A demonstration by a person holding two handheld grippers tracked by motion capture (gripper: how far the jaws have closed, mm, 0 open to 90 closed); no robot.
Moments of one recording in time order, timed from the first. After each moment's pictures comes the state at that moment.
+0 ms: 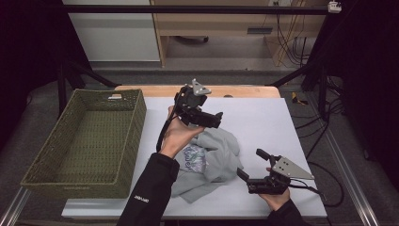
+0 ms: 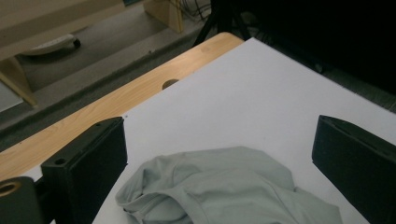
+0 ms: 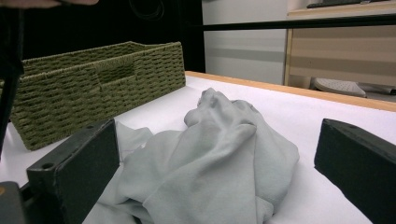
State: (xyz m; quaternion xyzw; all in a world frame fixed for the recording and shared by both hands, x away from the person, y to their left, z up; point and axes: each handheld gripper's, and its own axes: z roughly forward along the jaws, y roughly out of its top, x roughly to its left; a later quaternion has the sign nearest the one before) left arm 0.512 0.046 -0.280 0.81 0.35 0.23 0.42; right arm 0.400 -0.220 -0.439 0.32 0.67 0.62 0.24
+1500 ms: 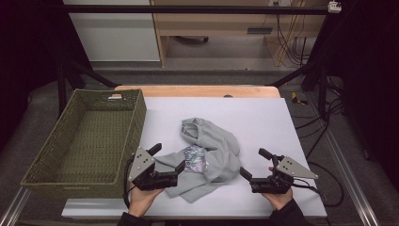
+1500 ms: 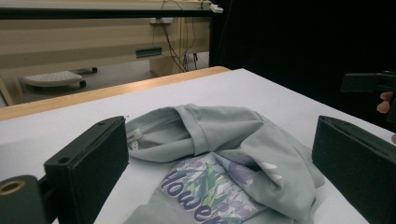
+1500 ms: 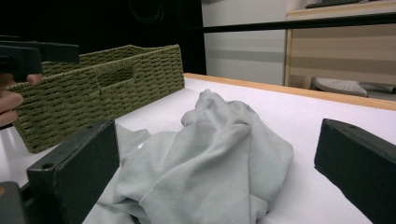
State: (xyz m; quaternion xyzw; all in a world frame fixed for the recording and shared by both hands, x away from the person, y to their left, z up) left arm 0.394 0.157 -0.395 0.69 0.35 0.25 0.57; right arm 0.399 -0.228 -0.438 0.33 0.67 0.63 0.23
